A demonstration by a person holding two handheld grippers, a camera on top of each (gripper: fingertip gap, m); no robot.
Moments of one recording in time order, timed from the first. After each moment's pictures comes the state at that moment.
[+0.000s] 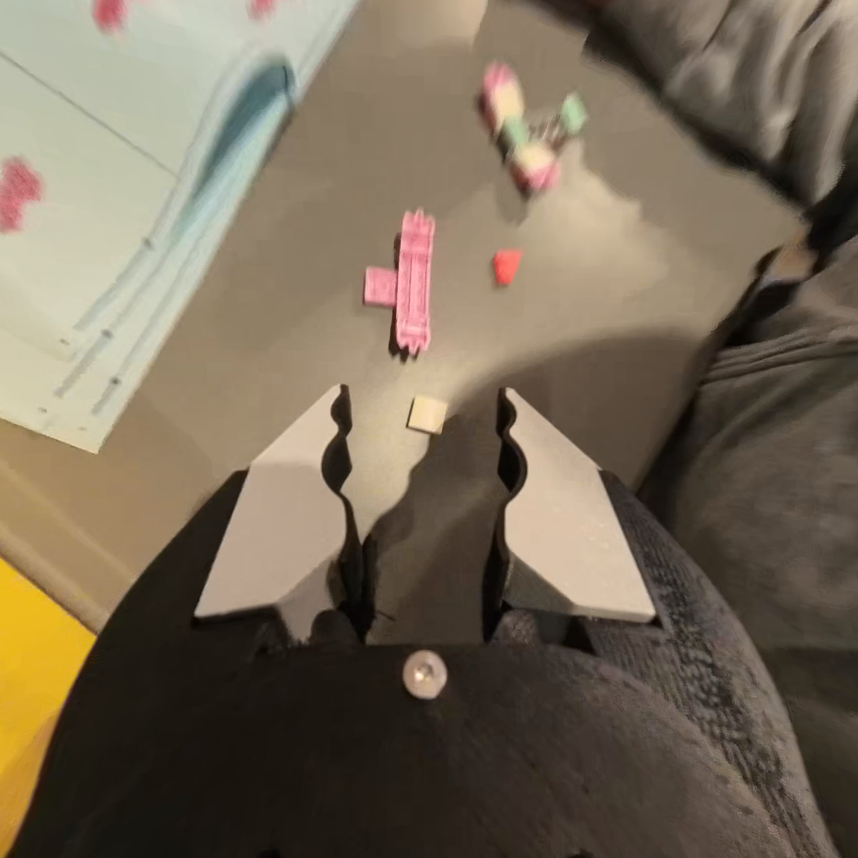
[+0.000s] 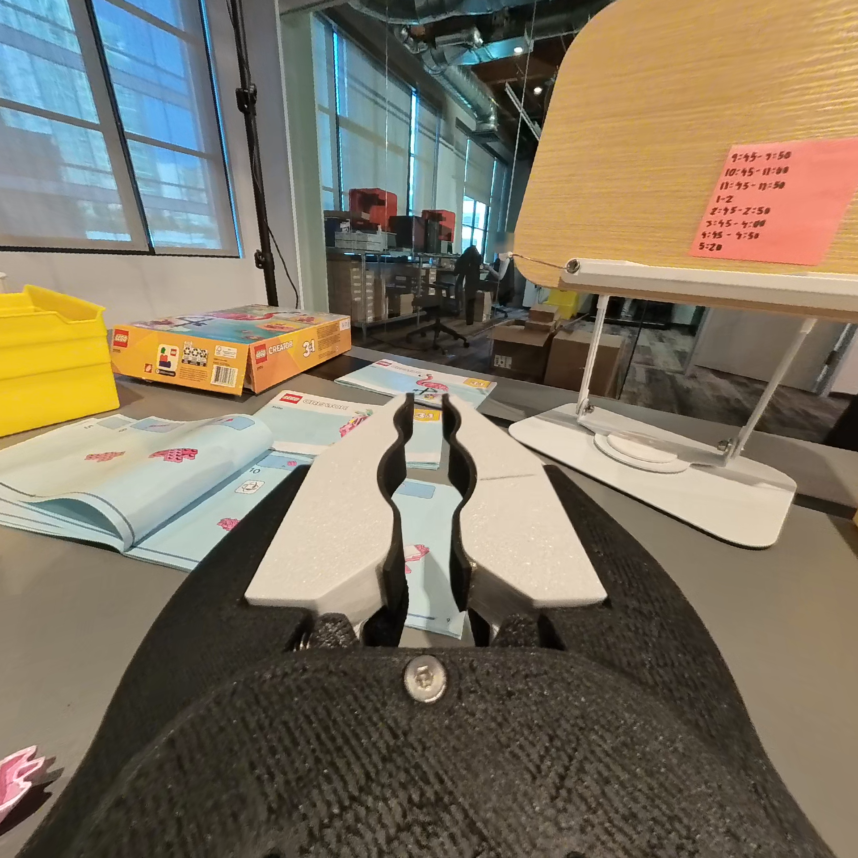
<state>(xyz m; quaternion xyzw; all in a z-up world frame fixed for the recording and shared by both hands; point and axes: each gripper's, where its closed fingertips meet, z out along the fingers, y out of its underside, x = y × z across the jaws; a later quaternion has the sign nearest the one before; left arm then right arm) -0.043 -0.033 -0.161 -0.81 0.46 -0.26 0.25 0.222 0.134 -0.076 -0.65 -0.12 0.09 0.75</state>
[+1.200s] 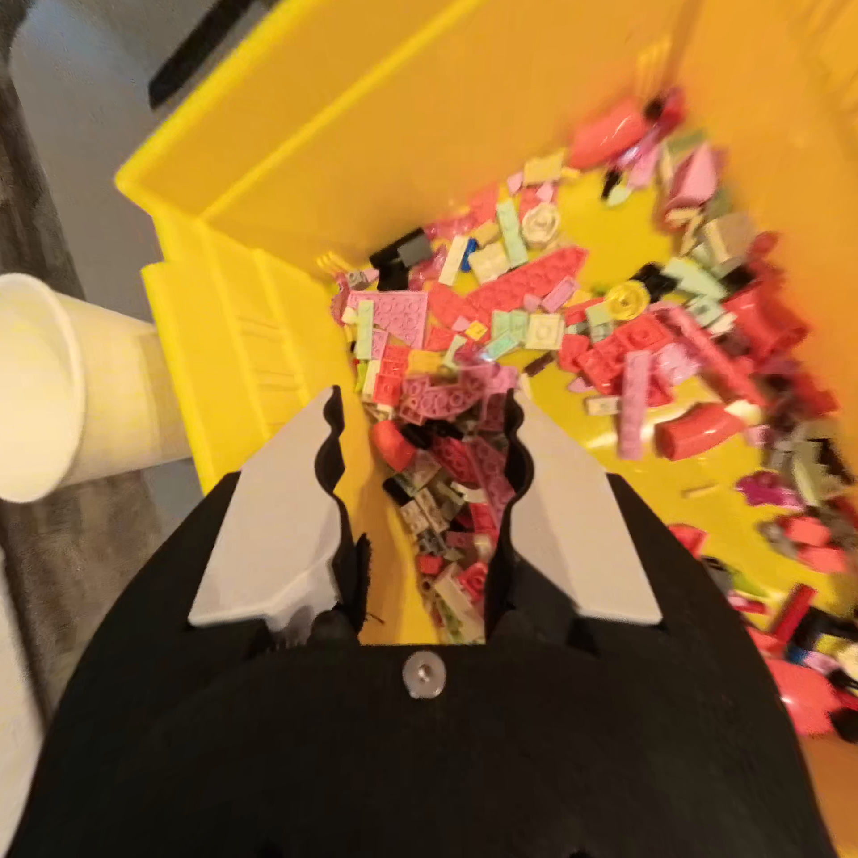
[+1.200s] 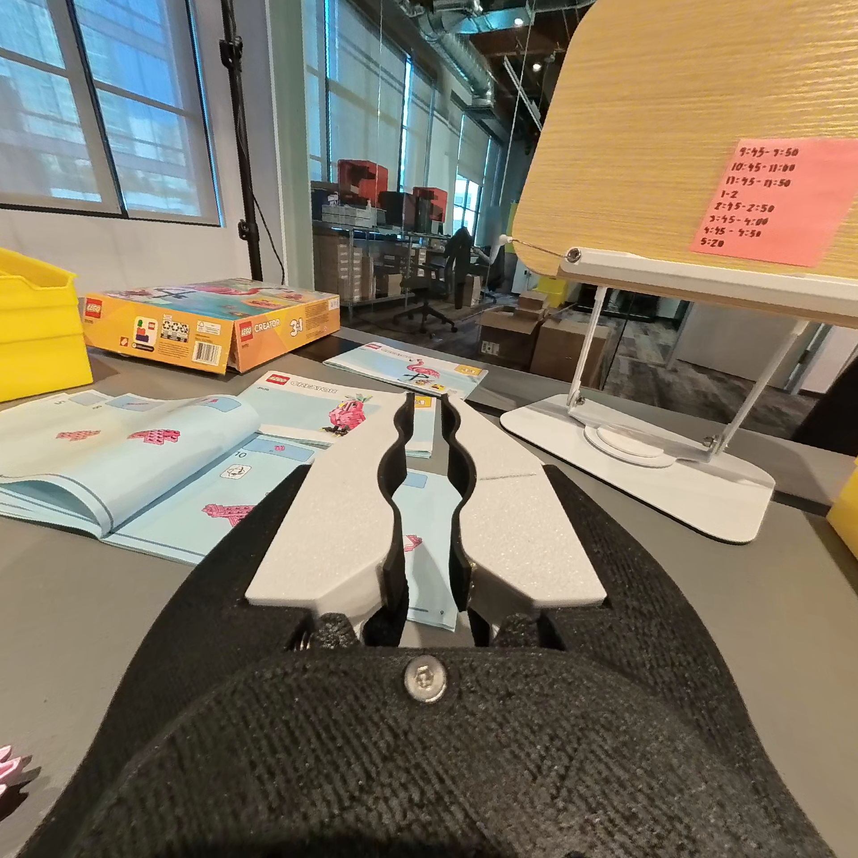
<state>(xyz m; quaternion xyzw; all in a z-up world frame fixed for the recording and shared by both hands) -0.290 0.190 -0.149 -0.89 0.34 0.09 0.31 0.221 0.138 -0.083 -0.66 -0.13 0.06 0.74</state>
